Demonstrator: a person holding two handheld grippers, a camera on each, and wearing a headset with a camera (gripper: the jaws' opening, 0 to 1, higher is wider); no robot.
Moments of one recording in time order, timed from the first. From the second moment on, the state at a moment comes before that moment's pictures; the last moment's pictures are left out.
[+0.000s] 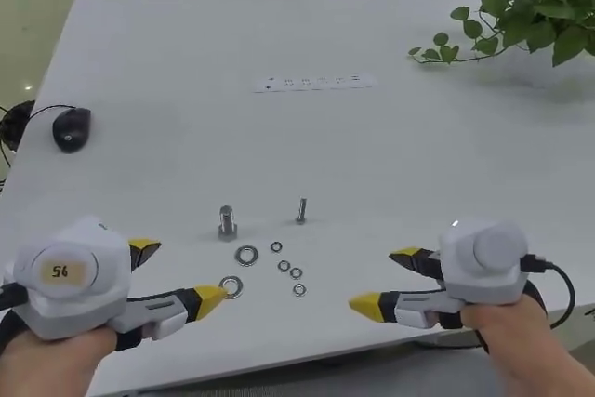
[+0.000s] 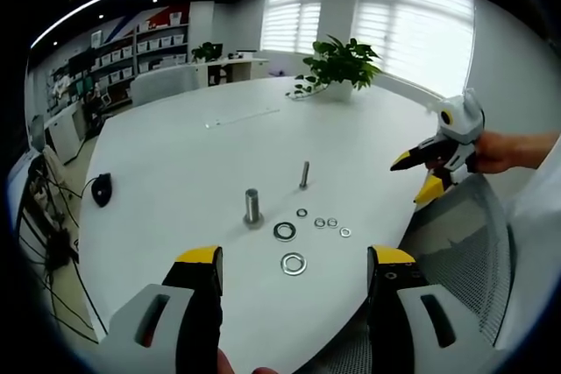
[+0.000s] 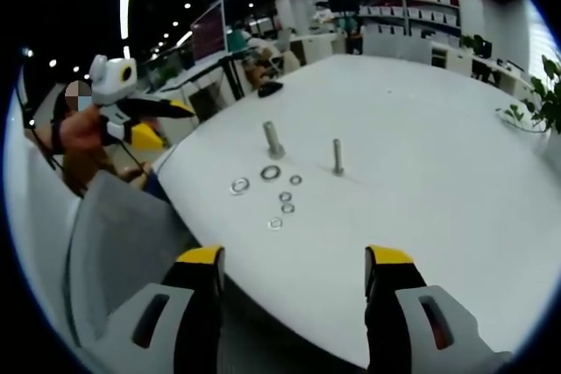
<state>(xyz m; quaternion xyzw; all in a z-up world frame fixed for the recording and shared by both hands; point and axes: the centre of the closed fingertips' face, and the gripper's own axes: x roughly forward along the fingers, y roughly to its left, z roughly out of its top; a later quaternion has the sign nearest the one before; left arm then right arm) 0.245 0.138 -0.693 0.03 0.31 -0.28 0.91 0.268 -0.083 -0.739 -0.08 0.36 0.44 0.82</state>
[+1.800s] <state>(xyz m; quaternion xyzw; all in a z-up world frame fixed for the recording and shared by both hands) 0.236 0.163 -0.691 0.01 0.30 -0.23 0.92 0.274 0.001 -0.822 -0.34 0.39 0.59 0.62</state>
